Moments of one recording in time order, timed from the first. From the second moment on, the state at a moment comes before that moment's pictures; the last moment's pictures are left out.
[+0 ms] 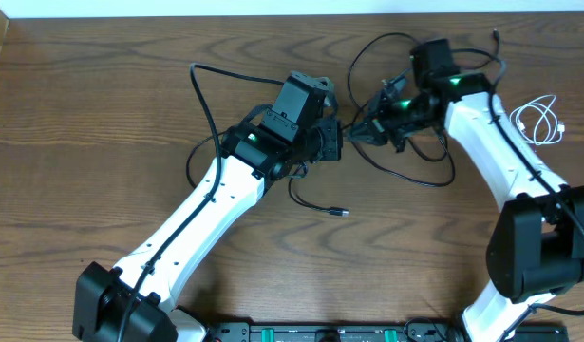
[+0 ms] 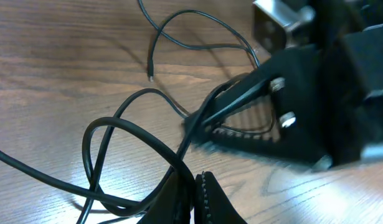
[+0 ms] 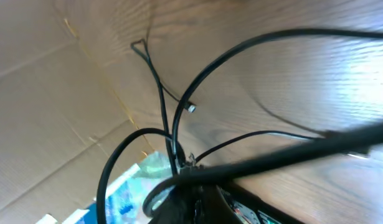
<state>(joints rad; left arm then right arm) -0.59 1.58 1.34 -0.64 0.21 -0.56 0.23 1.87 1.47 -0.86 -0.86 0.82</state>
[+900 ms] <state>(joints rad) -0.59 1.58 1.34 -0.66 0.15 -0.51 0.20 1.87 1.47 -0.87 -0.89 0.73</state>
